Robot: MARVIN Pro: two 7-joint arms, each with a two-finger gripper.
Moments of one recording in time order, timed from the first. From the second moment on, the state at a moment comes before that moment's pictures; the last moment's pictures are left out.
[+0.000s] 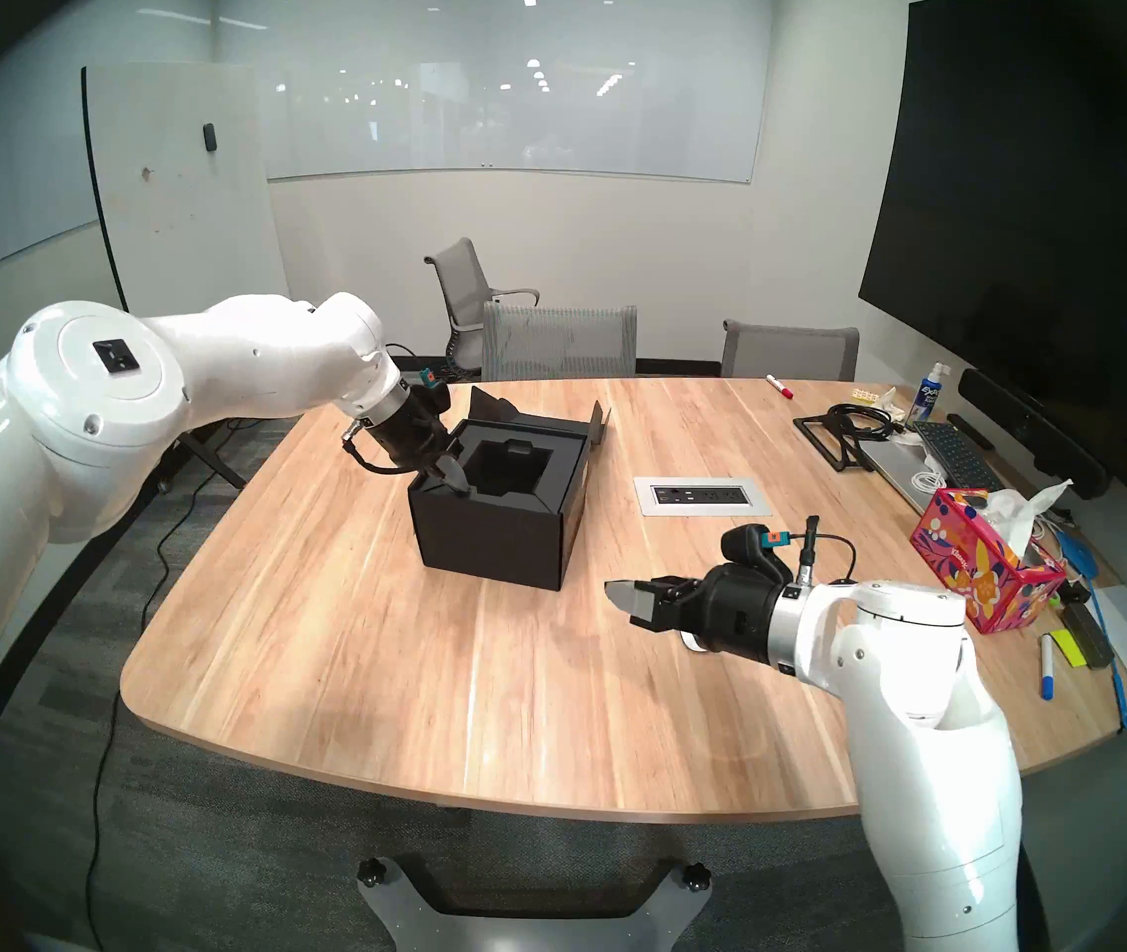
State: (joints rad) left arm -0.08 -1.37 0.90 -0.46 -1.85 0.81 -0.94; right arm -1.71 -1.21 1.71 -2.07 0.61 0.96 0.52
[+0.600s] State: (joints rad) left arm -0.18 -1.26 1.00 -0.68 -1.76 0.73 -1.10; right arm -1.71 -1.21 1.71 -2.07 0.61 0.96 0.52
